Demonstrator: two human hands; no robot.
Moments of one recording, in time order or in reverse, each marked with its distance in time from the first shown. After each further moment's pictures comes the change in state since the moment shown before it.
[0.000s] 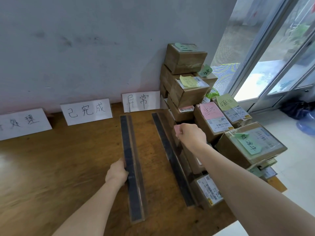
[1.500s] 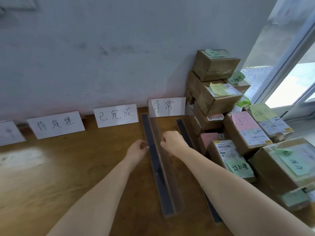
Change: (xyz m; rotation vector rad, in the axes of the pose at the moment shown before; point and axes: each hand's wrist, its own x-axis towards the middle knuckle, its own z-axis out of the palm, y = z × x) left_hand 0.026 0.015 -0.075 -0.394 0.131 0.172; right_hand 0.021 -0.115 0.050 0.234 -0.237 -0.234
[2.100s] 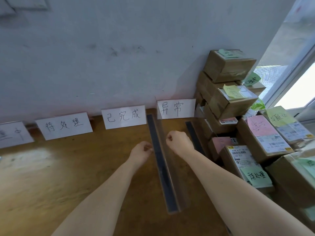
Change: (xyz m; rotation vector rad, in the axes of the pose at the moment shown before) left_hand 0.016 -0.014 -0.019 0.030 -0.038 -0.001; right_hand 0.029 -0.004 0.017 -0.004 0.103 -0.002
